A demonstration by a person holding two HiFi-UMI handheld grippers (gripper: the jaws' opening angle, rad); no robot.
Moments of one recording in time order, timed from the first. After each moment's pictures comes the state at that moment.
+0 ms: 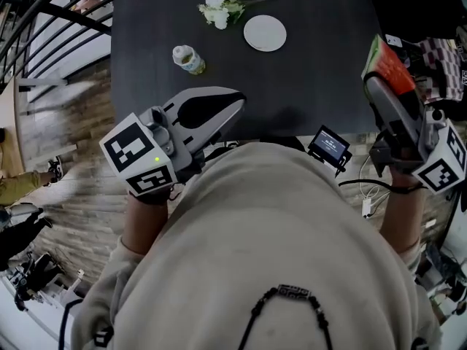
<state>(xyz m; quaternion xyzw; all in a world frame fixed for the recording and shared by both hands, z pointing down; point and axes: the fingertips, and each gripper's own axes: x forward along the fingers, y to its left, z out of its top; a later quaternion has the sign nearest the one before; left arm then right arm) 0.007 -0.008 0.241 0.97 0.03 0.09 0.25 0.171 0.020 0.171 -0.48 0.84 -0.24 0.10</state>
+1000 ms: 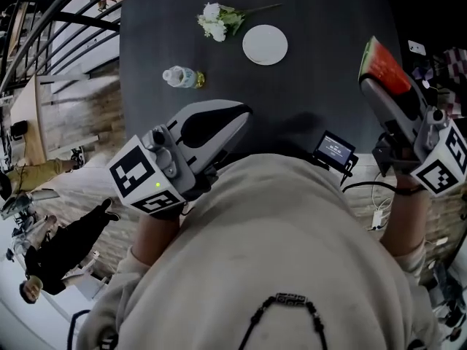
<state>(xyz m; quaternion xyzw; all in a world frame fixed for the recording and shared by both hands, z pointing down) 0.084 -0.023 0.227 0.97 -0.02 0.07 0.24 0.251 -0.017 0.216 -0.46 0.85 -0.24 0.10</state>
